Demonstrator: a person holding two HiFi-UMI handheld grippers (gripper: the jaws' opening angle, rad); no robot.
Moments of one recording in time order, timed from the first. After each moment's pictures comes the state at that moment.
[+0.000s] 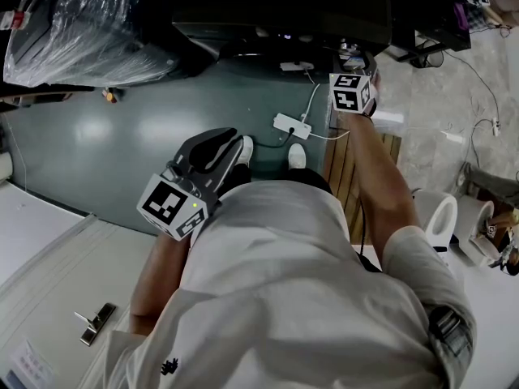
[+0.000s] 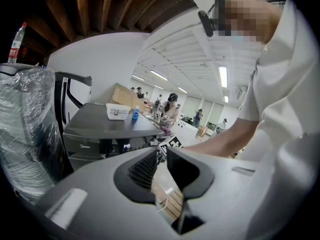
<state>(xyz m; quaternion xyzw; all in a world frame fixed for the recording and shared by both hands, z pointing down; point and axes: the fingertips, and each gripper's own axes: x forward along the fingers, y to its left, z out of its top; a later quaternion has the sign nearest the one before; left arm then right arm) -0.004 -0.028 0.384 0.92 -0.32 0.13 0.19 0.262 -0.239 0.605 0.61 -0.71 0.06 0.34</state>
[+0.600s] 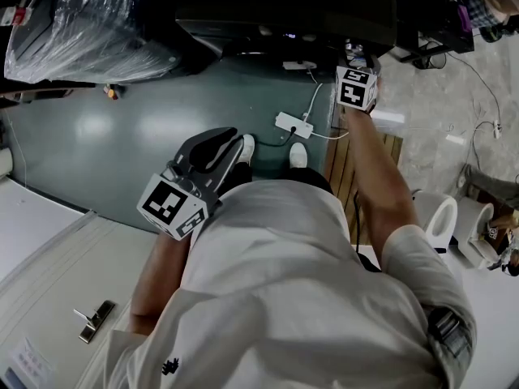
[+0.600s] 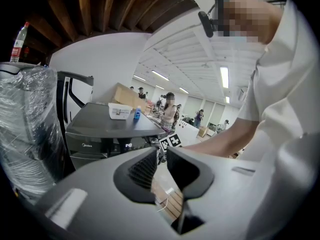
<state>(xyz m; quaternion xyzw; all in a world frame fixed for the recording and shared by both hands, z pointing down) -0.010 -0.029 0.387 0.92 -0.32 0.13 0.20 0.270 -0.247 0.602 0.66 -0.69 0.13 0.28</state>
